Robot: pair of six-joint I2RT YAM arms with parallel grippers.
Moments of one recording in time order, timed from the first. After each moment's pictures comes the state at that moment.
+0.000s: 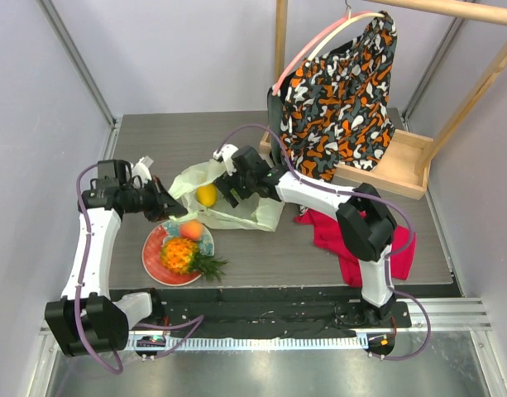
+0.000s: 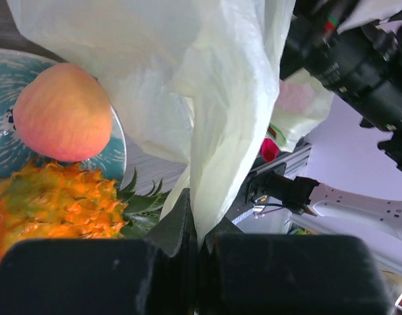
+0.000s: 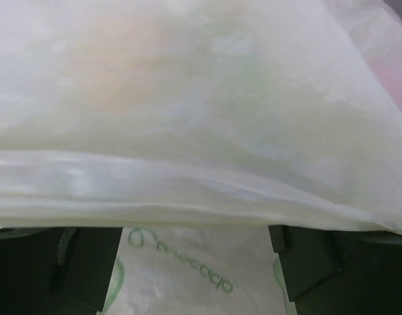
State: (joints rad) left arm 0.13 1.12 1.02 -0.93 0.75 -0.39; right arm 0.81 1.95 1.50 -0.28 0.01 -0.08
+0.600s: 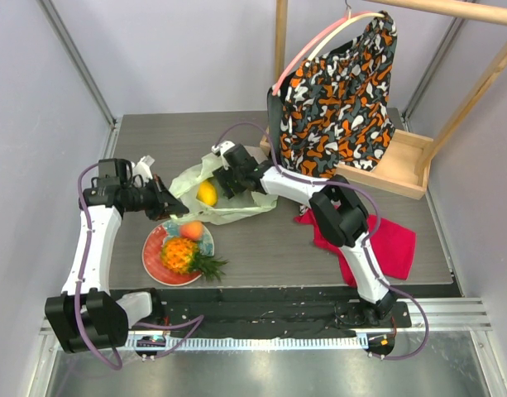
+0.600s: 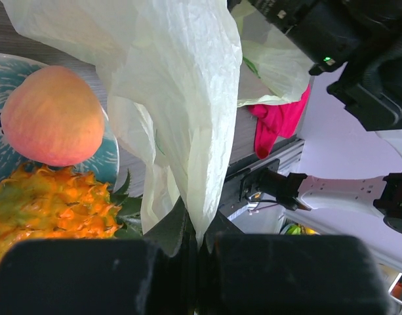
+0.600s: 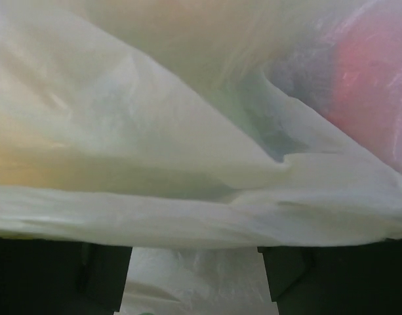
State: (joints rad) left arm 0.13 1.15 1.03 -0.92 0.78 -0.40; right arm 0.77 2.23 1.74 -0.29 0.12 0.03
